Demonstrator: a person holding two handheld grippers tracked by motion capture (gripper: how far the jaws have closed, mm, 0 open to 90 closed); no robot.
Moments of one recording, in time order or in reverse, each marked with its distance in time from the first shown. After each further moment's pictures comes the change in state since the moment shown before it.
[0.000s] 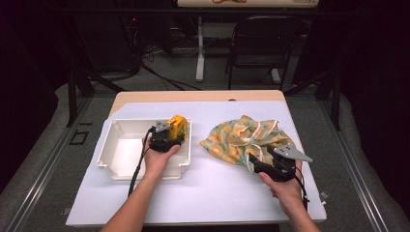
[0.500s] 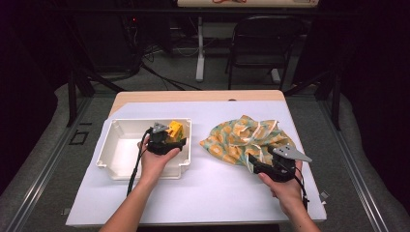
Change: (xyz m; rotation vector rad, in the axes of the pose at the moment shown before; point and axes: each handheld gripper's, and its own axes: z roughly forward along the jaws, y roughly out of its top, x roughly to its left) left arm -0.010 0.002 -0.029 0.023 -0.029 0.010; right arm 0.000 0.000 0.000 0.009 -0.010 -0.010
